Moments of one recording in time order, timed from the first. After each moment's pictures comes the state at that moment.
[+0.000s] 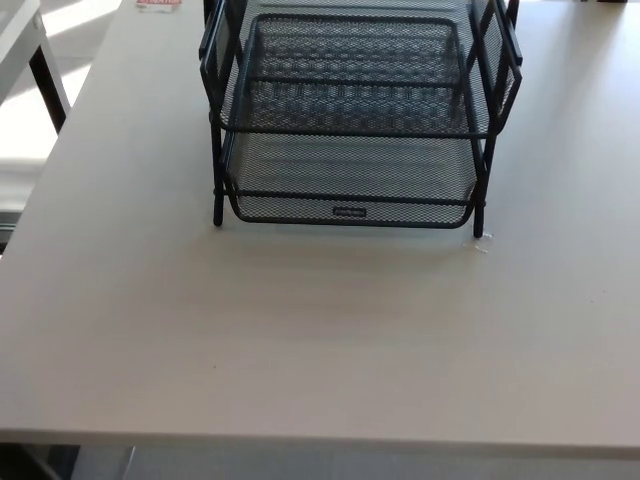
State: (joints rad) left_arm 0.26 0.96 -0.08 0.58 0.33 -0.14 -0.11; right_arm 0.18 -0.75 0.23 0.94 -0.38 -0.19 -0.11
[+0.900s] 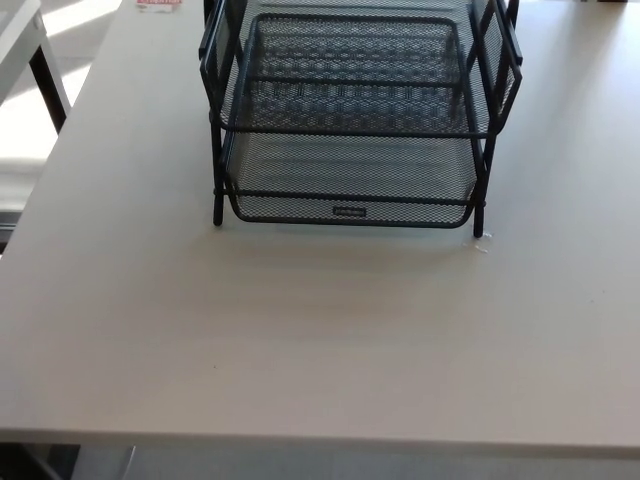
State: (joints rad) left_arm 0.35 1.07 -0.12 0.48 0.39 -0.22 -0.14; right_arm 0.44 -1.10 -0.20 0.50 -0.27 -0.18 0.12
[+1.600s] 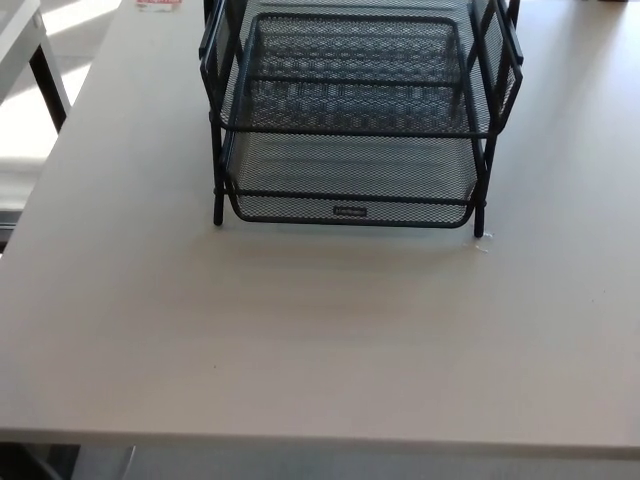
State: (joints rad) left_arm 0.37 1.07 -0.11 0.48 0.39 -0.23 -0.14; right_arm 0.54 -1.23 -0.72 -0.08 -0.33 0.12 0.35
